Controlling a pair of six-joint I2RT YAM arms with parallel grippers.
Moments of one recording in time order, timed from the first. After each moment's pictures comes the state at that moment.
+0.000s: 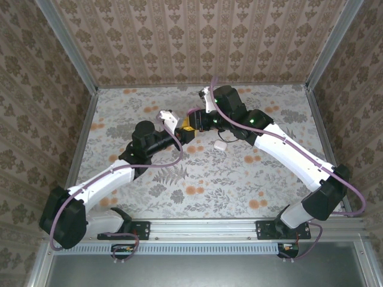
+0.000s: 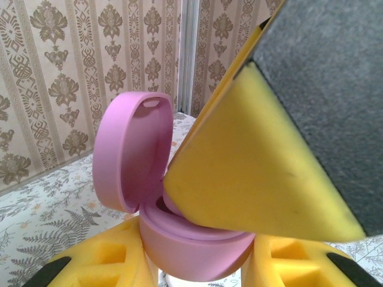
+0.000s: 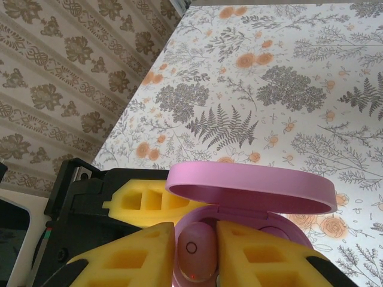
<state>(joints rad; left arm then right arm) -0.66 1.21 0.74 0.42 0.41 -0.06 0.69 1.51 1.54 -0.59 -0.17 0.46</state>
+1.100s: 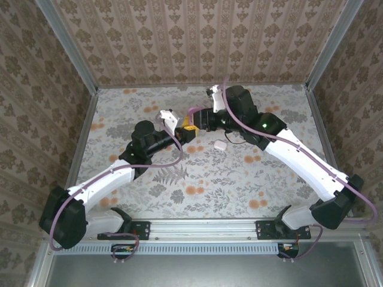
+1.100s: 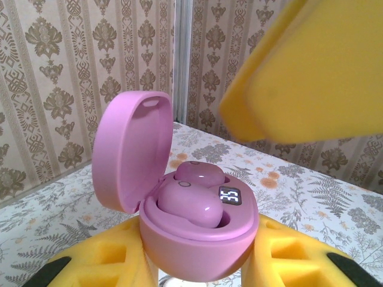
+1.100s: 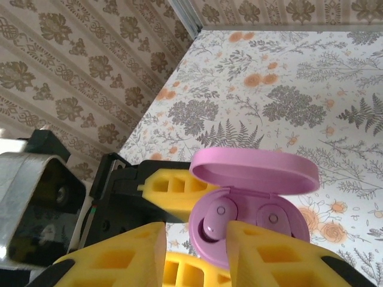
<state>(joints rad) -0.66 1.21 0.74 0.45 0.42 -0.06 0.69 1.40 1.51 -0.59 -0.16 0.46</state>
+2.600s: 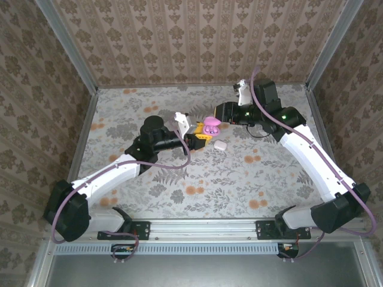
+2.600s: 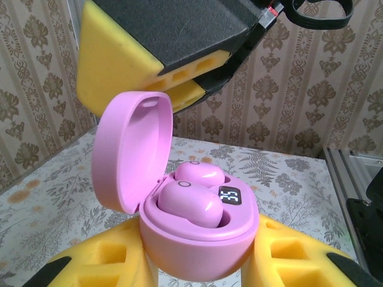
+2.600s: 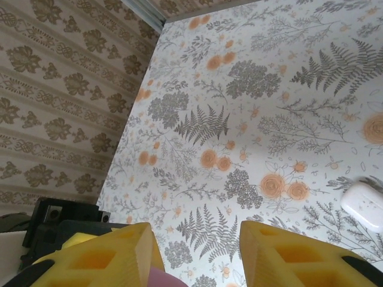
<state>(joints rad) -0.72 1.28 0.85 0.35 0.66 0.05 0.41 1.37 1.47 -0.70 -0.40 0.52</state>
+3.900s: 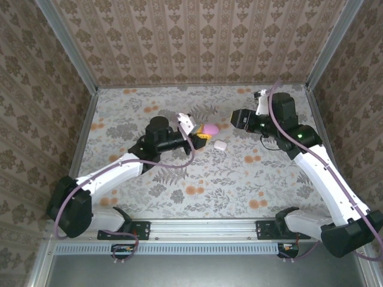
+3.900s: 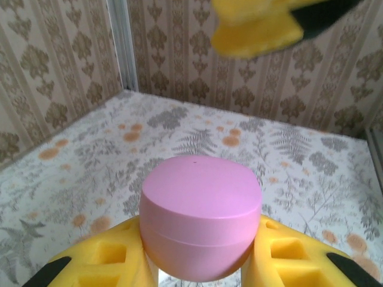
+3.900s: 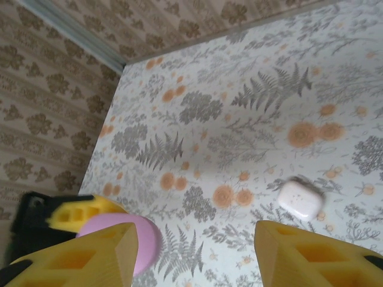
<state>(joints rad) -0.74 1.34 0.85 0.27 0.52 0.09 0.32 1.14 1.23 -0.62 -0.26 0.54</state>
